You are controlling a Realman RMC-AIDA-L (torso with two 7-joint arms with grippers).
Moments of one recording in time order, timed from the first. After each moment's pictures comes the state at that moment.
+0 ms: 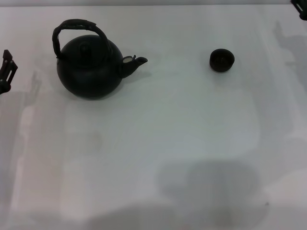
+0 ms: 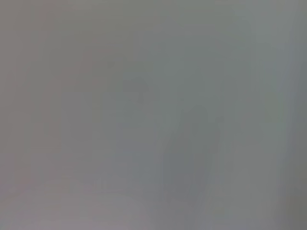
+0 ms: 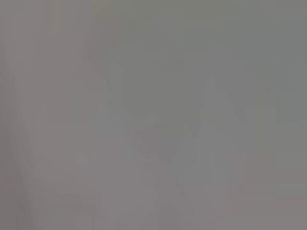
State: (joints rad) left arm -0.36 -2.08 0.19 -0.23 1.11 1.36 -0.08; right arm 0.66 2.03 -0.44 0.09 -0.82 -0.97 0.25
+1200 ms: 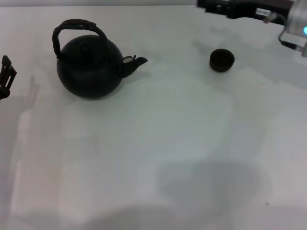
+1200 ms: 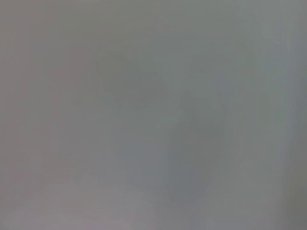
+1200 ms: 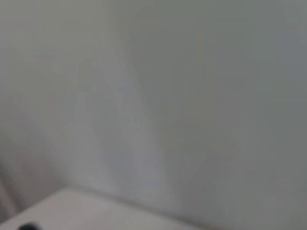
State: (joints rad) left arm -0.34 -2.09 0.19 -0.24 1.11 1.37 -0.08; right arm 0.67 1.96 -1.17 -0.46 -1.37 -1.03 1.50
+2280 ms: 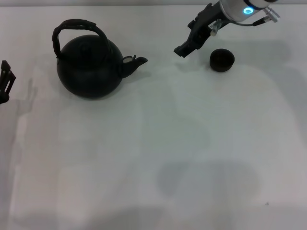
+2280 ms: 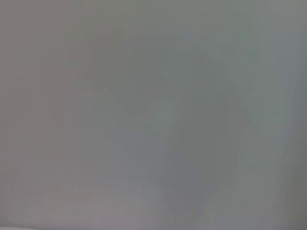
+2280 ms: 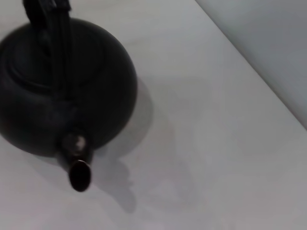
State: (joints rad) left arm -0.33 -2.09 0.20 -0.24 1.11 1.37 -0.08; right arm 1.05 2.02 -1.39 -0.58 -2.41 -0.99 2.19
